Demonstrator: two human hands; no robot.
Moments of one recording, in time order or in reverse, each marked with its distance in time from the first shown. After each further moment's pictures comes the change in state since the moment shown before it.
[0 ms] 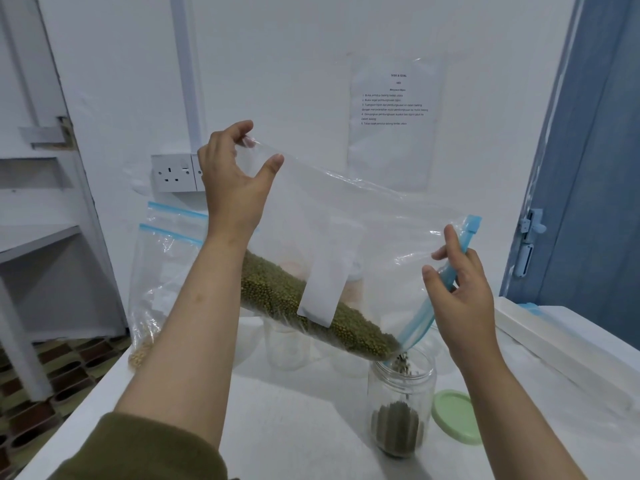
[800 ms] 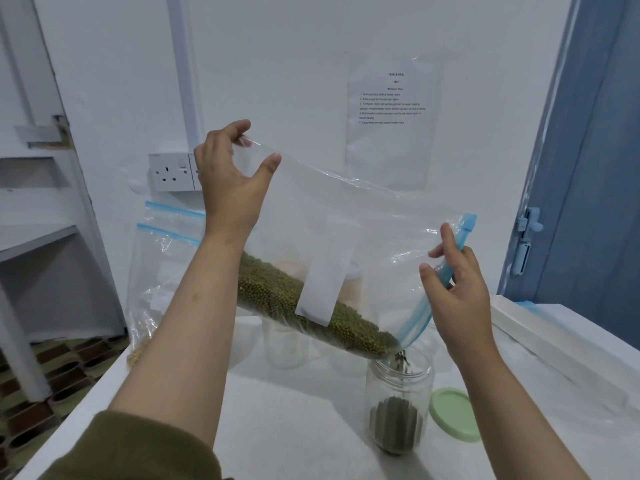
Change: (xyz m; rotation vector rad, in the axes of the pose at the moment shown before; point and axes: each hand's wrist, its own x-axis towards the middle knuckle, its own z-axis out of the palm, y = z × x) left_hand 0.001 -0.001 0.000 0.026 0.006 0.019; right_hand 0.003 0.002 0.000 0.002 -0.008 0.000
